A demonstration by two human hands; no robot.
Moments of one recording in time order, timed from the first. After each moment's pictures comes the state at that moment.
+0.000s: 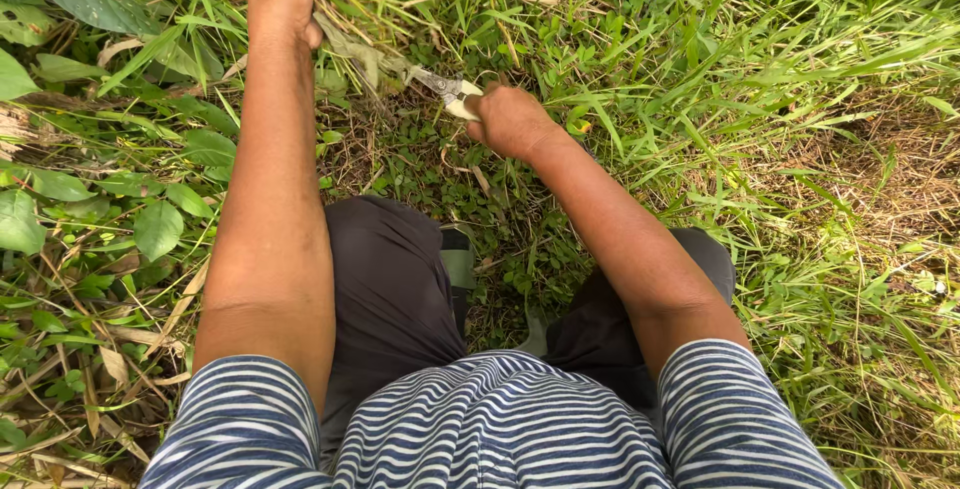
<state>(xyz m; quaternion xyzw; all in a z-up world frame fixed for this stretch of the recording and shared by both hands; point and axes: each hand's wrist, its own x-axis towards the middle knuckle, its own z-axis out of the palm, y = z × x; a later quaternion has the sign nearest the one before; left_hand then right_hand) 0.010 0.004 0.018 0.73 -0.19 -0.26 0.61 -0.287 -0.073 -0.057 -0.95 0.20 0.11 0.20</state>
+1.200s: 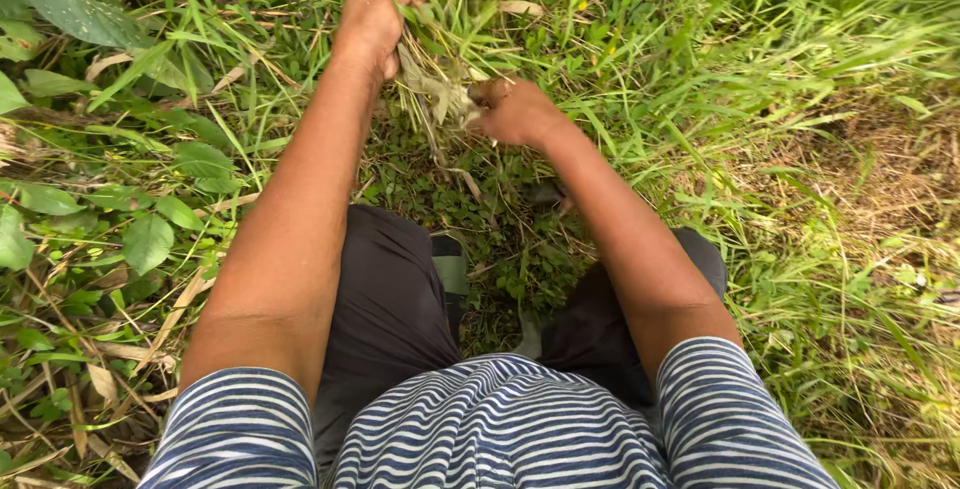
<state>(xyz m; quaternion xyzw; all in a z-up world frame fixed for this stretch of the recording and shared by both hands) -0.097 -0.040 0.026 0.73 -0.22 -0.36 0.54 -0.301 -0.102 -0.056 -0.89 0.29 0.03 0.34</state>
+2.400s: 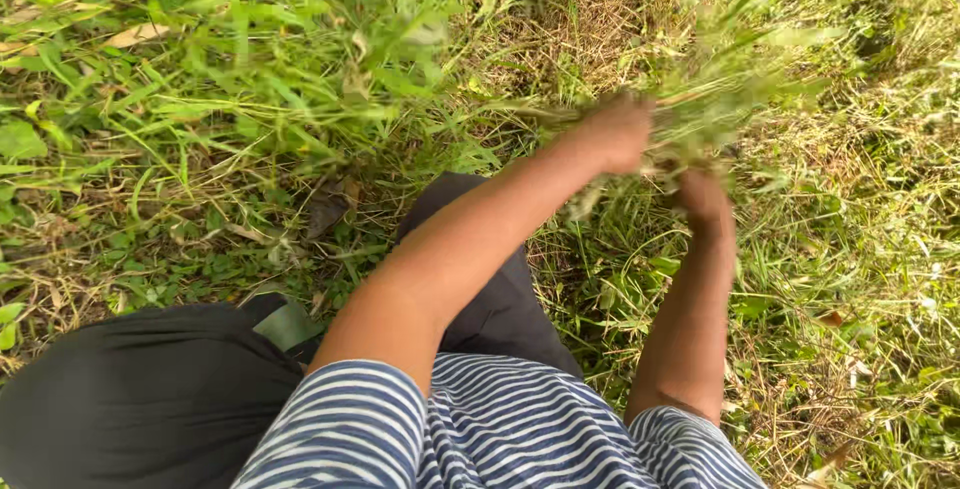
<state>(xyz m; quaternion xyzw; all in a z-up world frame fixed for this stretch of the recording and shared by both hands) -0.696 -0.089 0.020 0.40 -0.81 -0.43 -0.03 -0.880 0.014 -0.017 -0.31 0.88 -0.08 0.35</state>
